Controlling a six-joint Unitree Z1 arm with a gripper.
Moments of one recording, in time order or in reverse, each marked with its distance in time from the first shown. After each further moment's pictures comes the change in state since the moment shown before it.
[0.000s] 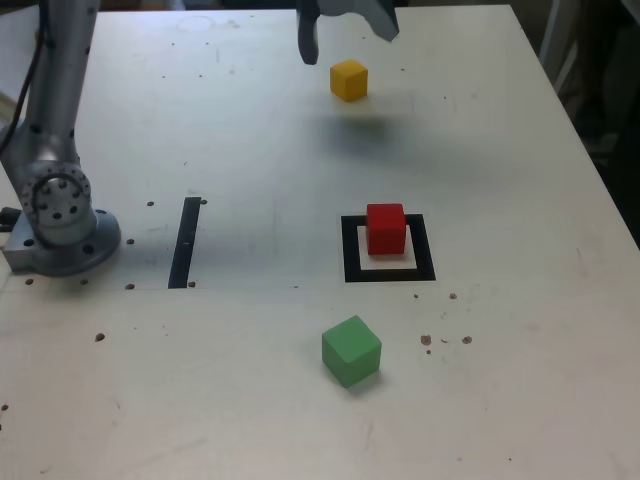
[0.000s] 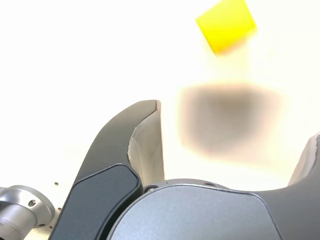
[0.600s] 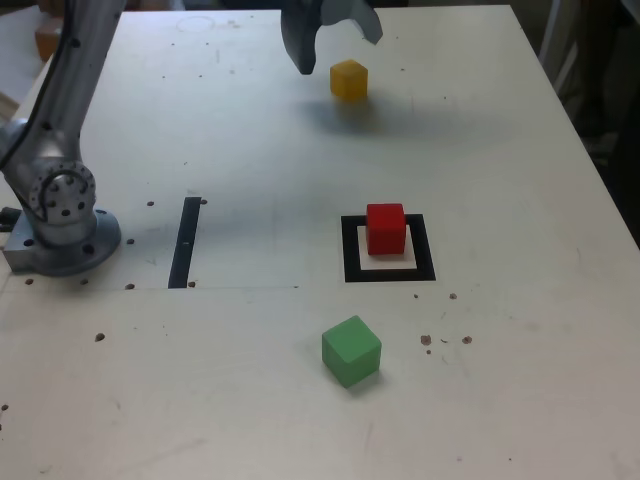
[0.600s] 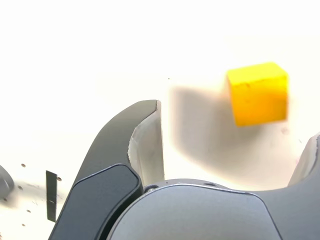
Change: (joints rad) arm 0.106 0.157 -0.127 0.077 -0.037 -0.241
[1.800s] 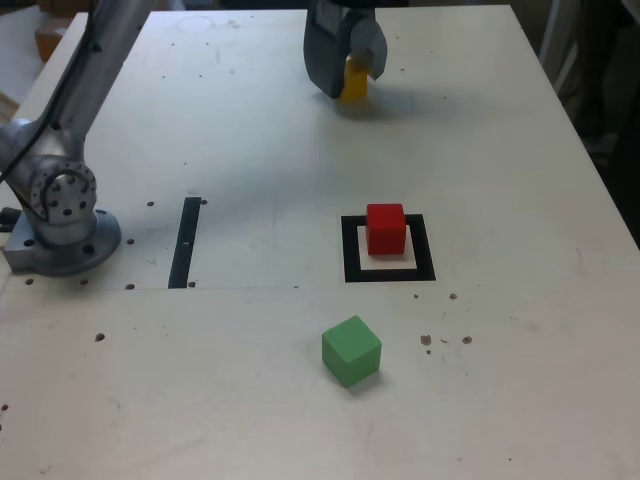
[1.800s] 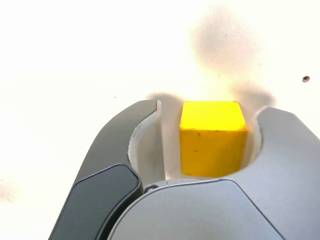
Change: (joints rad) arm 0.024 0.141 -0.104 -0.057 -0.060 -0.126
